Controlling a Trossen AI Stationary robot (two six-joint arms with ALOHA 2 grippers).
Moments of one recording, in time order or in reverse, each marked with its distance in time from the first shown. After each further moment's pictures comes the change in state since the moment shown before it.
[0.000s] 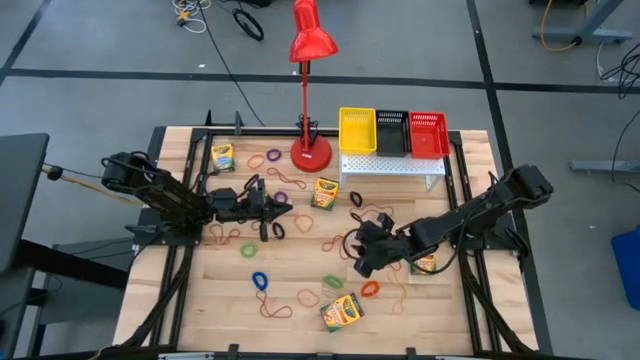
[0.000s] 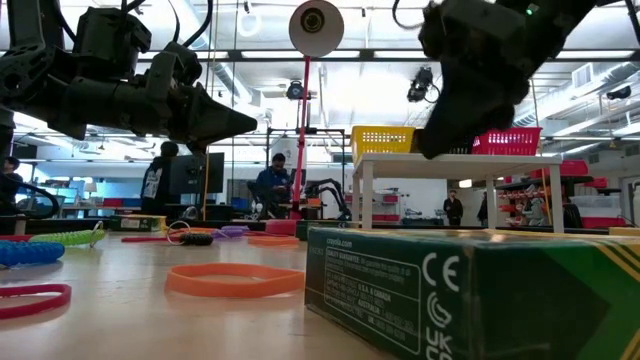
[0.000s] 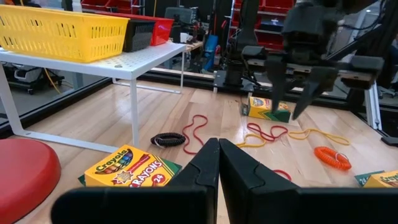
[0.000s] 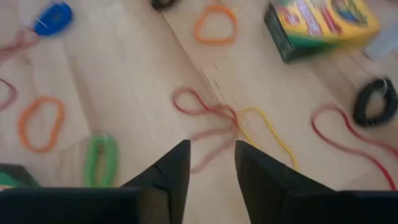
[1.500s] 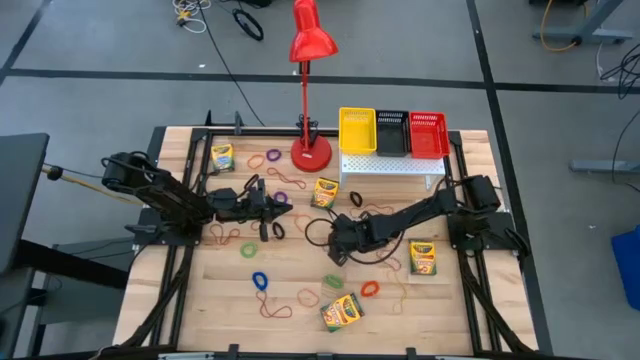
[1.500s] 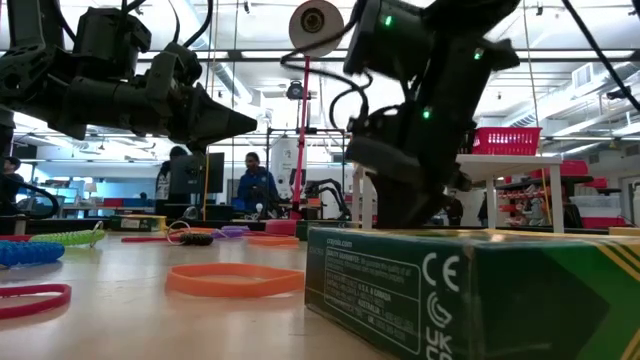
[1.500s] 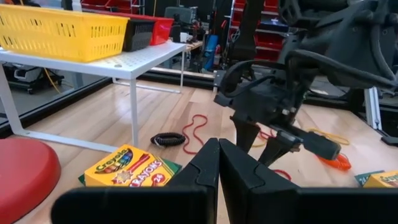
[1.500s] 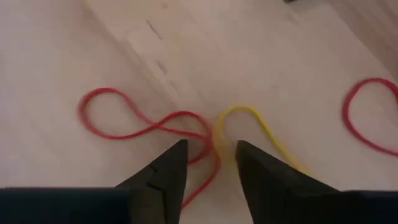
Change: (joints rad) left arm 0.000 0.000 0.000 0.003 0.000 0.000; right arm -0.173 0.402 0.252 -0.123 -0.138 0.063
